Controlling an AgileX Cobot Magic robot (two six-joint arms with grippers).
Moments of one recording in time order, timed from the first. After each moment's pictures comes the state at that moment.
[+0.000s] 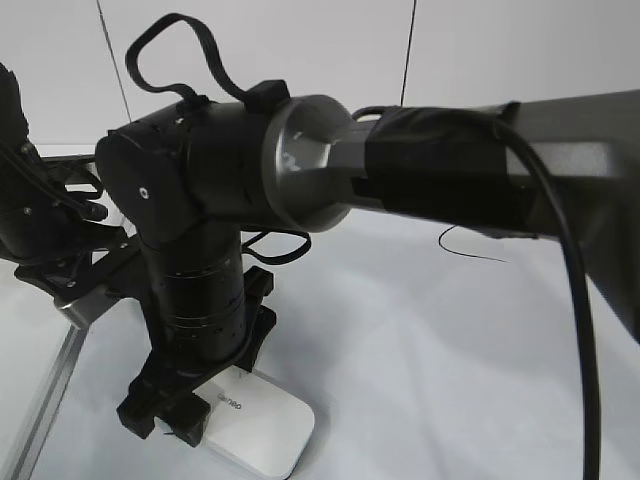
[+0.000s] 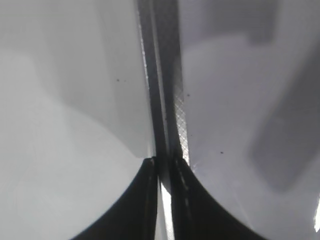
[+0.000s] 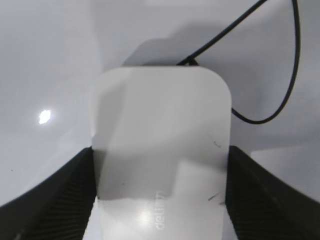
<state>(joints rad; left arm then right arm) -0.18 1.95 -1.26 -0.17 0.93 -0.01 0.96 2.21 -1.82 0.07 1.23 -0.13</state>
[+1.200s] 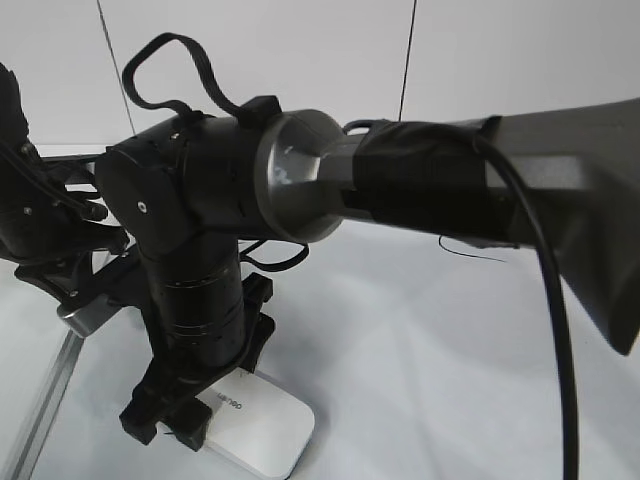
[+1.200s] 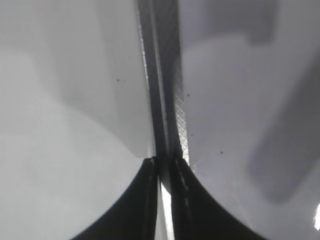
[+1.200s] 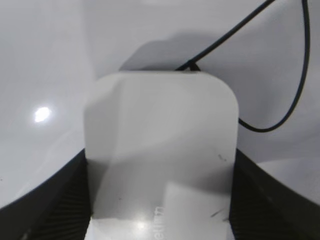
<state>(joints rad) -0.18 1.95 -1.26 -0.17 0.93 -0.01 0.96 2.23 -1.82 0.06 1.22 -0.13</state>
